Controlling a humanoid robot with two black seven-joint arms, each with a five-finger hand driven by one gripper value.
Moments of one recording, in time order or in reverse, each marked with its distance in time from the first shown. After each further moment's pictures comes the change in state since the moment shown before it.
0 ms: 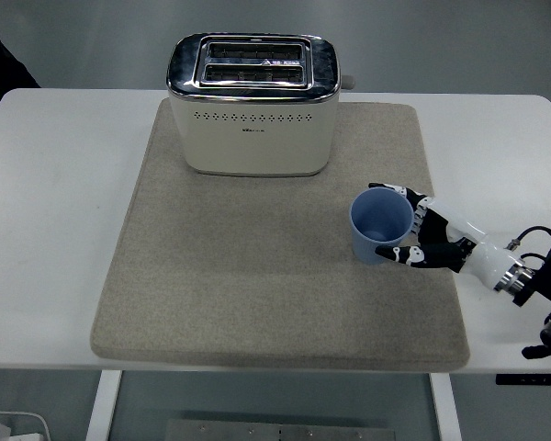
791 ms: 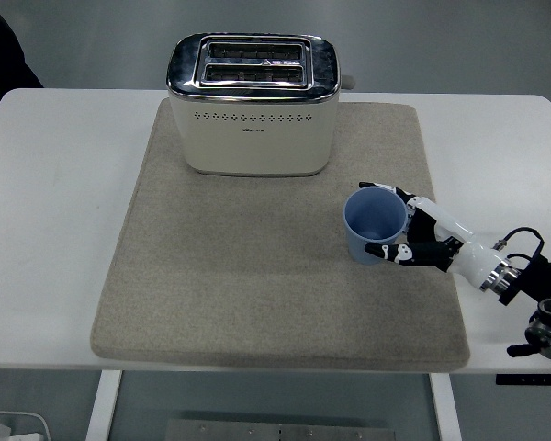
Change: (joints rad) left arm 0.001 0.000 -0.001 0.000 0.000 0.000 0.001; right arm 0.005 0.048 0.005 -0.035 0.000 -0.005 -0.003
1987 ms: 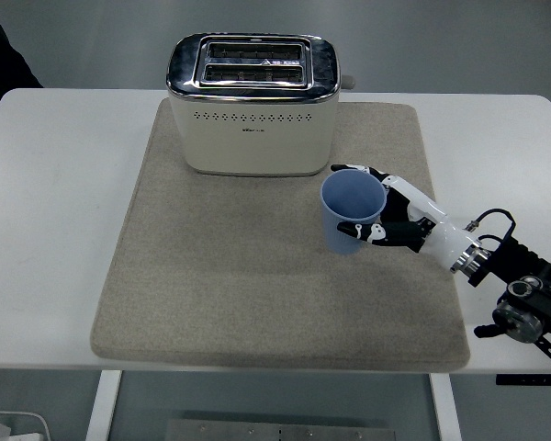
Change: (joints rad) left arm 0.000 0.000 0.002 -0.002 0.001 0.000 0.000; right arm 0.067 0.102 -0.003 -0.014 0.002 -0.044 -0.025
